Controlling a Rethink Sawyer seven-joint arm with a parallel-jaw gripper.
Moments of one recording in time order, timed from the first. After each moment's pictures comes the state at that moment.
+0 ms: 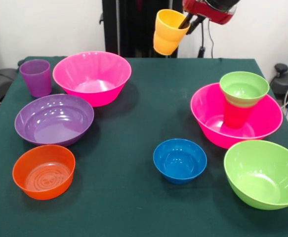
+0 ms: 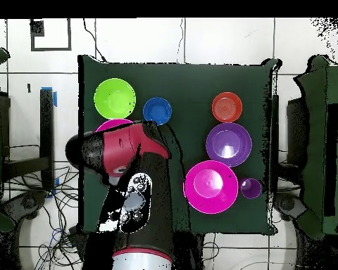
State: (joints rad) arm 0.10 -0.68 -0.10 1.52 -0.30 1.19 1.98
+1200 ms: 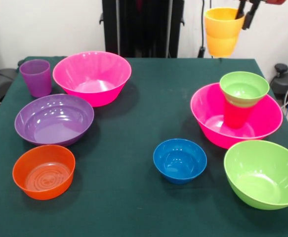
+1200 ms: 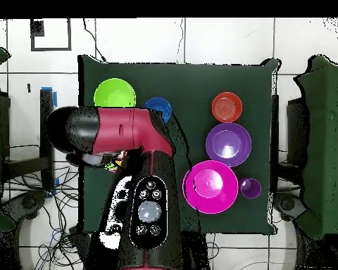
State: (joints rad) arm 0.07 -0.76 -0.06 1.49 0.04 1.10 1.98
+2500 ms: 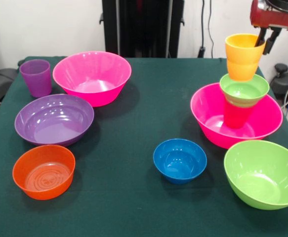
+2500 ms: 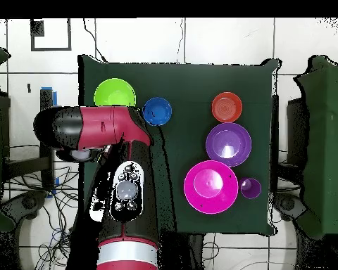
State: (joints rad) arm 0.13 -0.65 -0.06 1.43 0.07 1.02 1.98
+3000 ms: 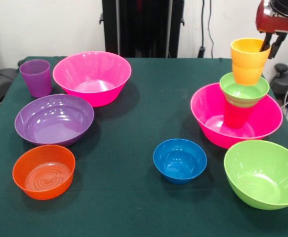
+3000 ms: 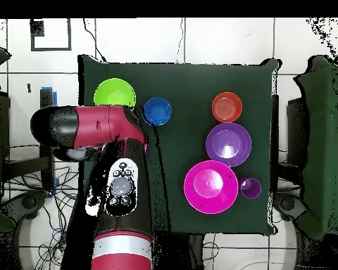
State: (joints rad) arm 0.15 -0.62 -0.06 1.41 0.08 1.02 1.98
